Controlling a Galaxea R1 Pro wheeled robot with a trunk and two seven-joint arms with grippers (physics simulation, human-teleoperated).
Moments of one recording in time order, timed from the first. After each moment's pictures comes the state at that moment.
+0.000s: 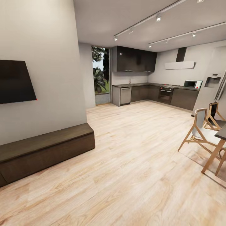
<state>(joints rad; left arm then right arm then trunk) 0.01 0.02 0.00 -0.02 0.00 0.00 0.00 -0.01 0.00 0.00 0.00 0.00 0.00 0.00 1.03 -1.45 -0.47</state>
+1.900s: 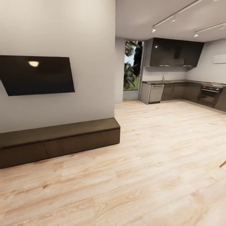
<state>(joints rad) 0.01 0.02 0.00 -0.02 0.00 0.00 0.00 -0.01 0.00 0.00 -0.01 0.00 -0.08 0.00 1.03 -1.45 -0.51</state>
